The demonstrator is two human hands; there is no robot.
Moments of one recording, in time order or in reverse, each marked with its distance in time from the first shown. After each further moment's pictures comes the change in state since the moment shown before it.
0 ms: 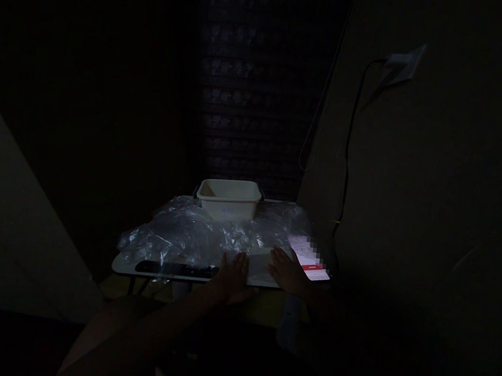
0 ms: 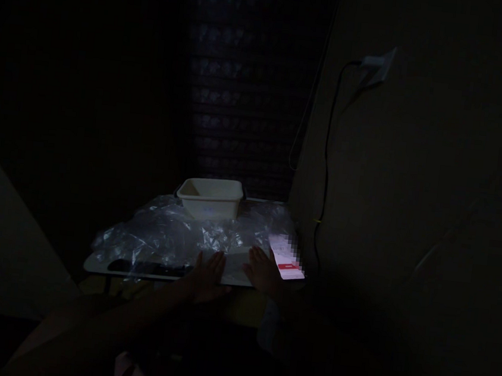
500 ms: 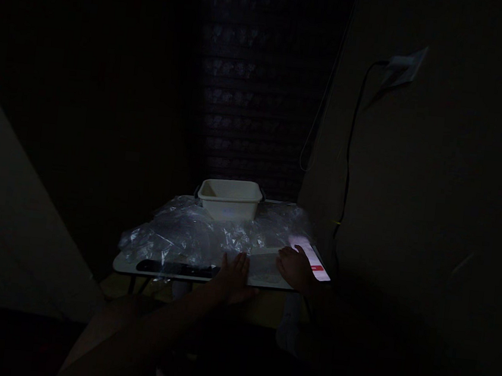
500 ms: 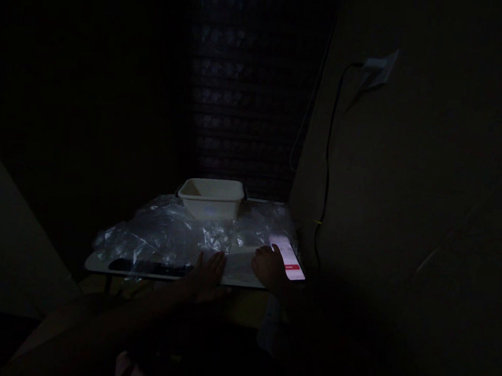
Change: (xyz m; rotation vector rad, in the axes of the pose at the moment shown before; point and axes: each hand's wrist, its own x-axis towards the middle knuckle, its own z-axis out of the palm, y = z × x) left_hand 0.000 0.000 -0.002 0.001 -0.012 -0.012; right_hand 0.007 -0.002 -0.033 -0.130 -0.027 0.006
